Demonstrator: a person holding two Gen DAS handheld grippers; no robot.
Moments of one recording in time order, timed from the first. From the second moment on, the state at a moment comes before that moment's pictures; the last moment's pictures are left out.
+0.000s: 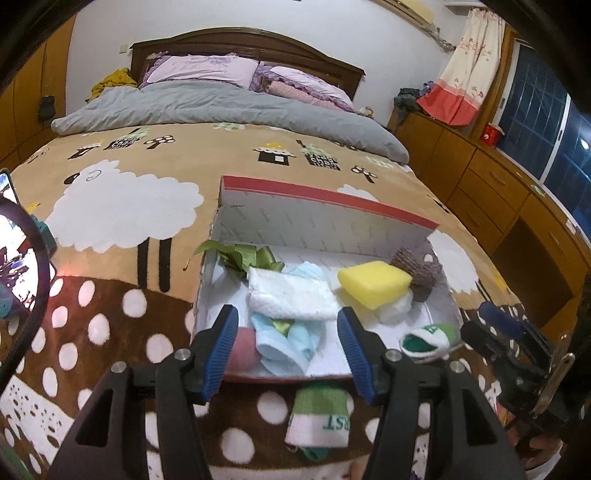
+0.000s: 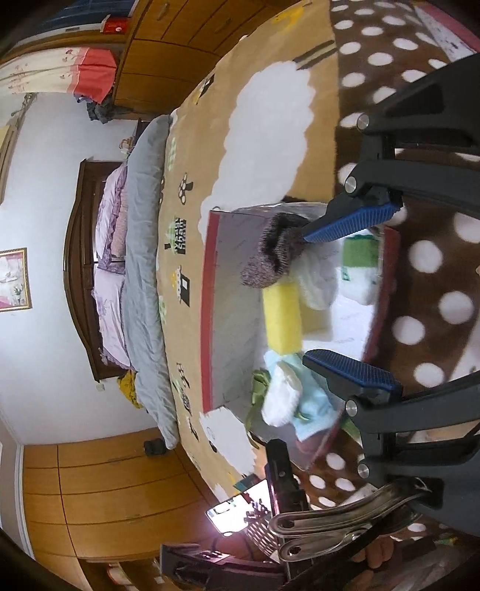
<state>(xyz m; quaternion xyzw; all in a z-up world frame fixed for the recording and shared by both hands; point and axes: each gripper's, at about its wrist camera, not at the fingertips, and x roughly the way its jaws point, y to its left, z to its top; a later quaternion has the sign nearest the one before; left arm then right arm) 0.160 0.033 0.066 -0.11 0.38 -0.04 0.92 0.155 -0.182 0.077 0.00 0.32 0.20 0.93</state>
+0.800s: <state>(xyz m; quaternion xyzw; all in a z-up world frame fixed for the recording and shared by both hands) 0.108 0.022 0.050 -0.10 0.42 -0.05 0.90 0.094 -0.180 0.061 0.01 0.36 0.22 0.91</state>
